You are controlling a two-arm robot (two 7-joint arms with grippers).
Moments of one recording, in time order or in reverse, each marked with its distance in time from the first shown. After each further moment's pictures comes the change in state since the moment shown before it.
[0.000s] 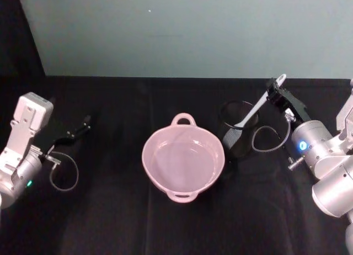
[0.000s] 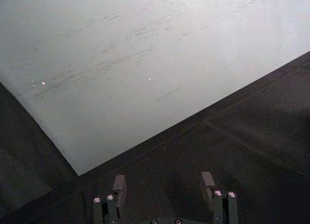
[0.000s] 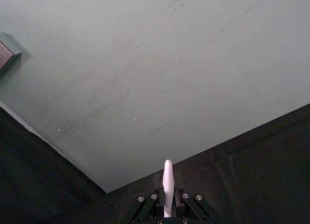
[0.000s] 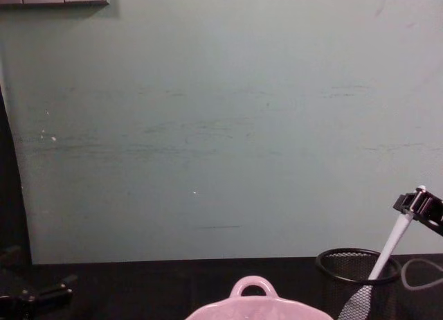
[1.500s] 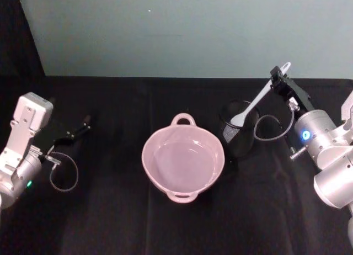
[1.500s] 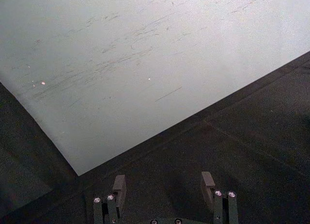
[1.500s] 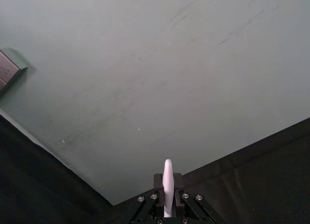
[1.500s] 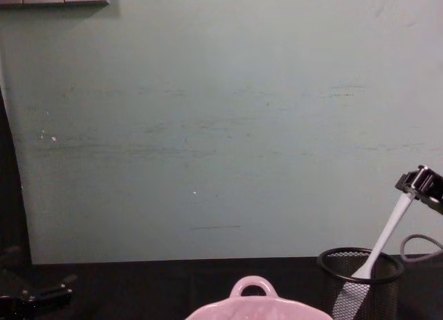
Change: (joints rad) left arm 0.000 0.000 0.000 0.000 0.000 0.000 0.000; right arm 0.025 0.013 -0.010 -0.023 0.043 -0.004 -0.035
